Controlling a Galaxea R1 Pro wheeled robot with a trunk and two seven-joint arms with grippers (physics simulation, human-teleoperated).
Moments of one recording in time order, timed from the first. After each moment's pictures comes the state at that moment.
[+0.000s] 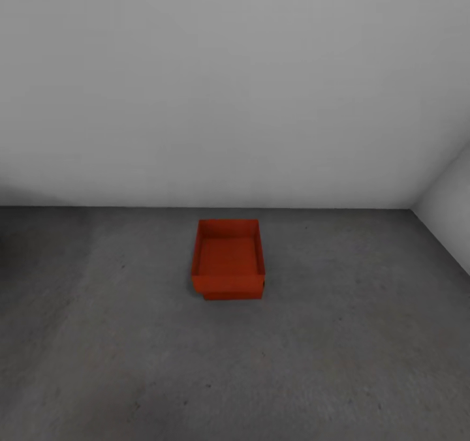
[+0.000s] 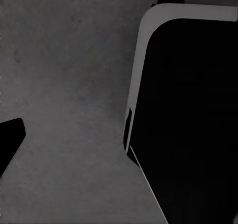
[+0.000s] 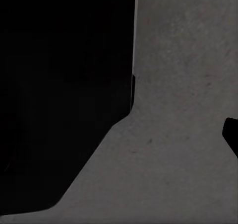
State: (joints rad) left arm -0.24 0.05 0.04 0.00 0.09 -0.08 0.09; right arm -0.12 -0.01 0.62 0.03 -0.61 -0.19 -0.04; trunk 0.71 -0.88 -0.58
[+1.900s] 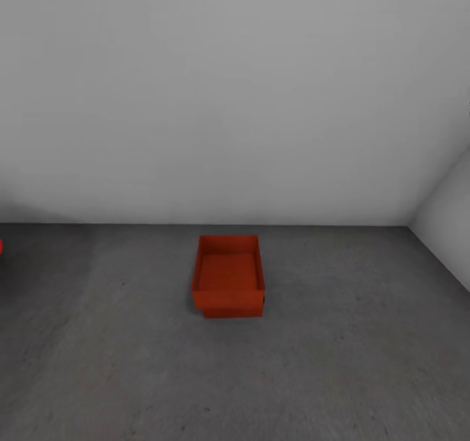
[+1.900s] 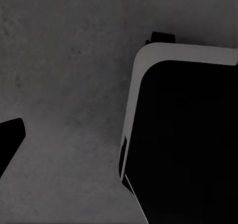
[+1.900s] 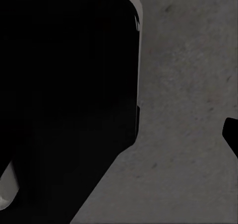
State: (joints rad) left arm -0.24 0.06 0.04 -0.01 0.09 -0.09 0.09; right arm -0.12 0.00 0.62 0.03 -0.61 -0.20 -0.03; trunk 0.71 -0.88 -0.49
